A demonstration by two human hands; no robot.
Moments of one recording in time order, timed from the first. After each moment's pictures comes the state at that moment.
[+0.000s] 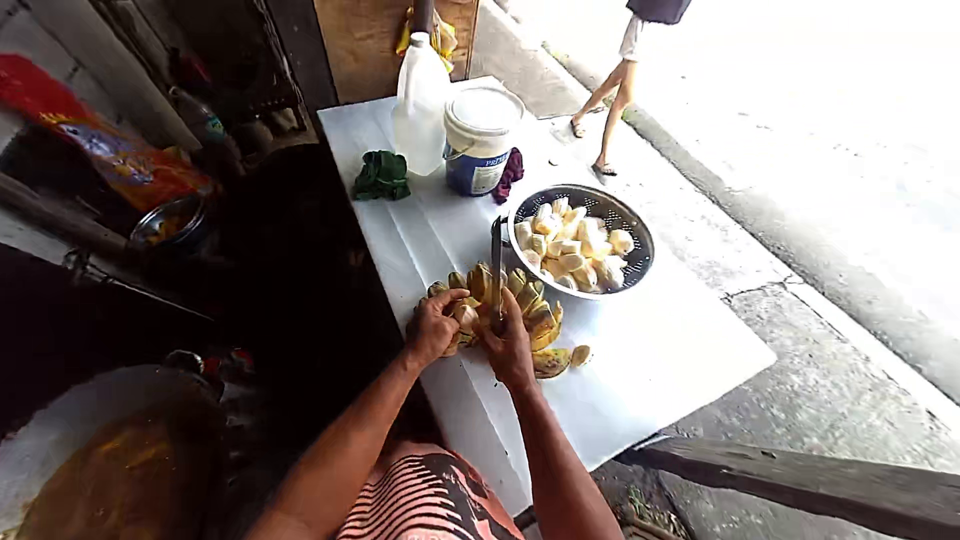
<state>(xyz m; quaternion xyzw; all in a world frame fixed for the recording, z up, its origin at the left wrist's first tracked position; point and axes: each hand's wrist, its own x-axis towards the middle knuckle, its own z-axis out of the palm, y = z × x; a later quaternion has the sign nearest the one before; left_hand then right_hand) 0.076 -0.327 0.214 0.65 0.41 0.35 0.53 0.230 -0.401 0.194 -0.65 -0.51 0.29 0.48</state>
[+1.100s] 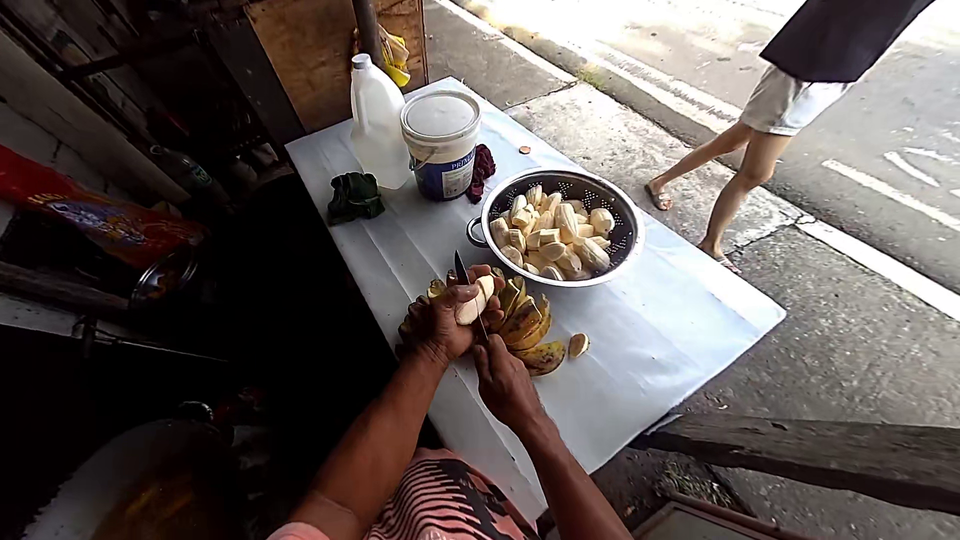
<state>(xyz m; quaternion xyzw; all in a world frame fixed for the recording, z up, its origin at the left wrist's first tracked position) 0.141 -0.324 0.245 0.31 0.17 0.35 0.87 0.219 -0.454 0.230 -0.74 -0.53 0.26 0.32</state>
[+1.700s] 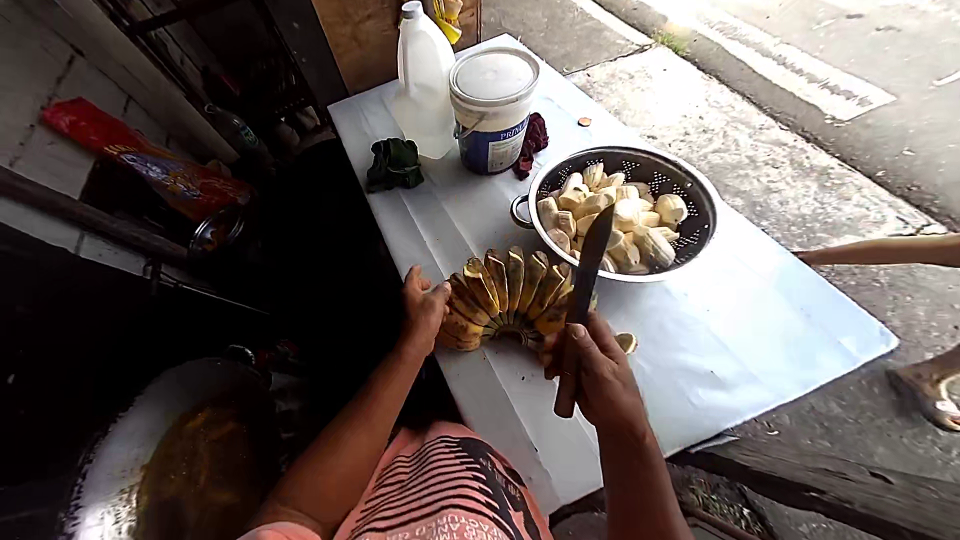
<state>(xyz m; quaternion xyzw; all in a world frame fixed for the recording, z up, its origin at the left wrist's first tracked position) 0.063 -0.326 0.252 0.50 0.59 0.36 0.52 0.272 -0.473 0.236 -0.47 -0.32 0.53 0.63</state>
